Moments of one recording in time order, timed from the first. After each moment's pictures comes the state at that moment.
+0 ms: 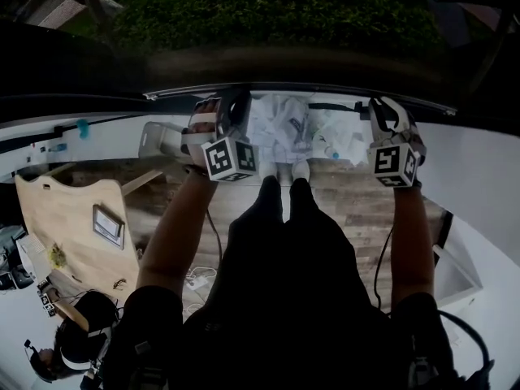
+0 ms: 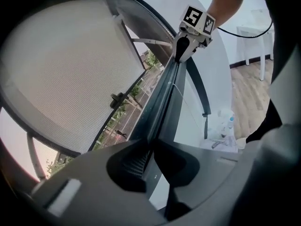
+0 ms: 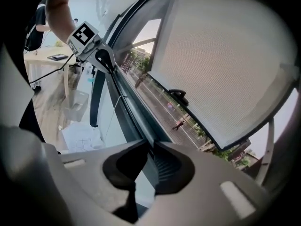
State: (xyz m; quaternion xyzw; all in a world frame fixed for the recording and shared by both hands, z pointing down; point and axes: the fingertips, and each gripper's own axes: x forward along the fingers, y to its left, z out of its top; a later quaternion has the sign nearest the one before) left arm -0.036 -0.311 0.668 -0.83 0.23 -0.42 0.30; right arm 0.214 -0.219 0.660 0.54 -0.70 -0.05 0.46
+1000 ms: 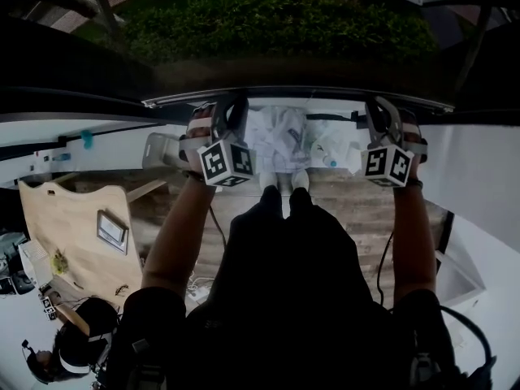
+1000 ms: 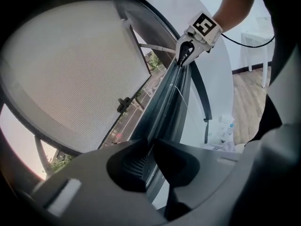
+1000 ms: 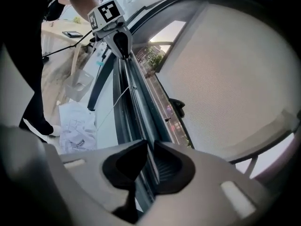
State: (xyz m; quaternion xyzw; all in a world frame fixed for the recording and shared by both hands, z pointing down) left arm -0.037 -0.306 0.619 -0.83 0.24 -0.41 0.28; right arm 0.210 -0.218 0.621 0.50 -0.66 -0.16 0.53
